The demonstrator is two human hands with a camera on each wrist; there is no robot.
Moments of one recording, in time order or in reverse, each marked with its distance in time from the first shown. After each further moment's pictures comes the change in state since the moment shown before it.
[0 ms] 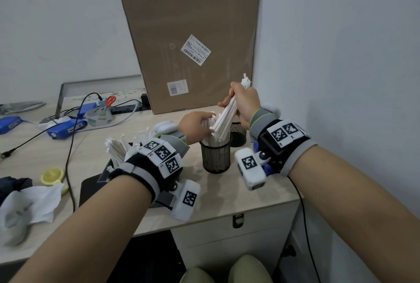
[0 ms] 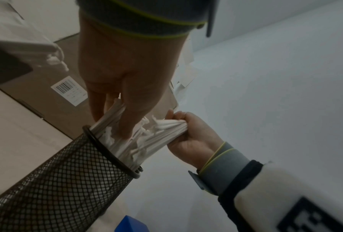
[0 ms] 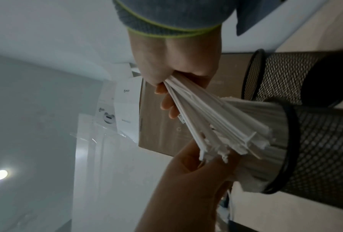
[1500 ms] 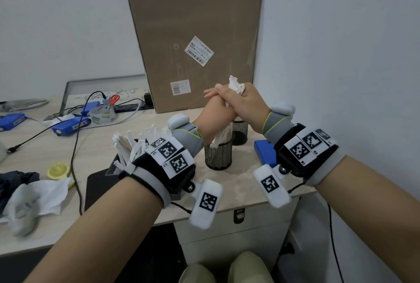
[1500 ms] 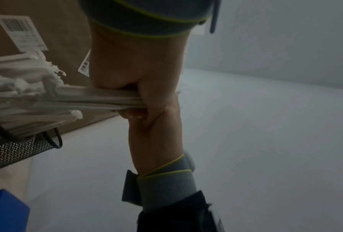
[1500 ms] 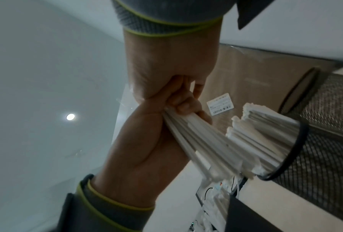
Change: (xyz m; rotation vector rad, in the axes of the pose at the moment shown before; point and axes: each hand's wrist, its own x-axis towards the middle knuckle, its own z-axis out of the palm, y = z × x) left_hand -0.028 0.080 -0.016 -0.763 0.113 0.036; right_hand -0.062 -0.029 -0.004 -0.463 -0.401 -0.436
